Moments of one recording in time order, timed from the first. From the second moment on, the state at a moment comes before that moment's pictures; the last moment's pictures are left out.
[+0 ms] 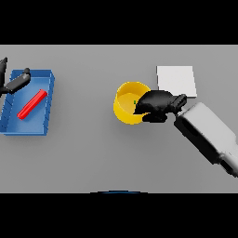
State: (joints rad) left arm -0.57 0.93 -0.60 -1.26 0.25 0.29 0.52; right arm -0.70 -0.47 0.63 -1.29 0.71 0.62 -0.21
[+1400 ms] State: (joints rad) left arm -0.58 0.96 -0.61 -1.31 0.25 0.31 0.61; right arm -0.89 -0.56 0.45 -0.86 0.70 0.42 -0.10
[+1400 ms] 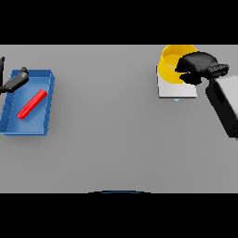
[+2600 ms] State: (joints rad) left arm -0.61 0.92 -0.63 -1.26 0.24 0.29 0.59; right arm -0.96 -0.47 0.47 -0.49 0.70 0.32 -0.20
